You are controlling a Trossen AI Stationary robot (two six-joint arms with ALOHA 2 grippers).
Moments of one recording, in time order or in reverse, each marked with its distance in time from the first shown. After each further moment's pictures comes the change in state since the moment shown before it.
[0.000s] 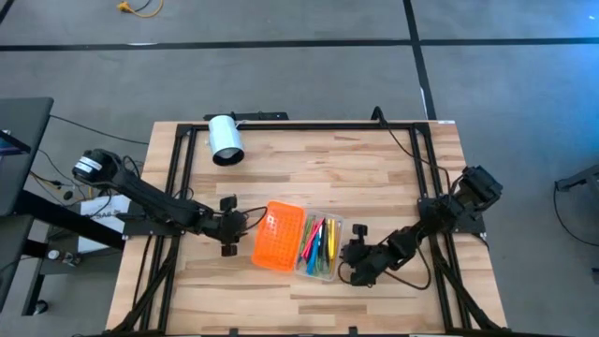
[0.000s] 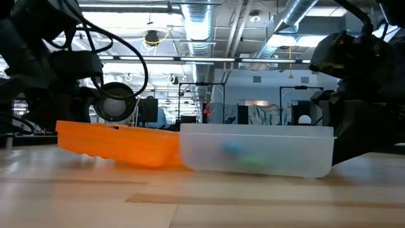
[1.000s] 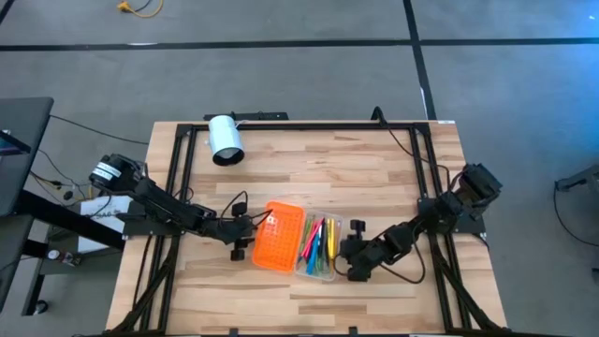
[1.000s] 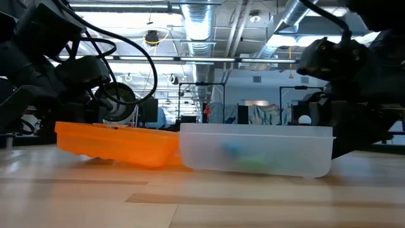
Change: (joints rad) left arm 0.007 0.222 -0.107 0.576 0.035 0.098; right arm -0.075 0.004 -0.002 -0.031 -0.050 -0.038
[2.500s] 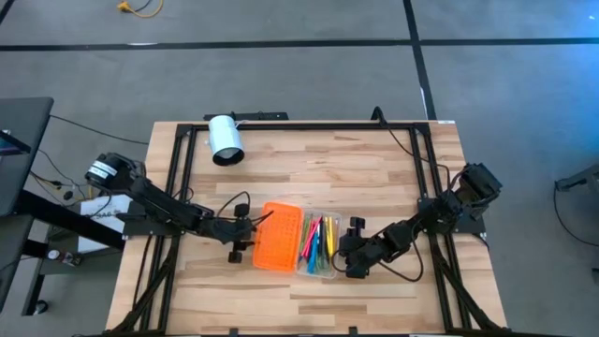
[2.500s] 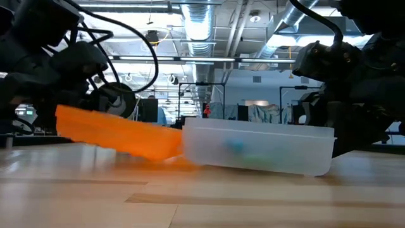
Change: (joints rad) left arm -0.002 -0.040 -0.001 0.043 0.033 0.117; right arm -0.002 -0.001 -0.002 -0.005 -0.003 0.003
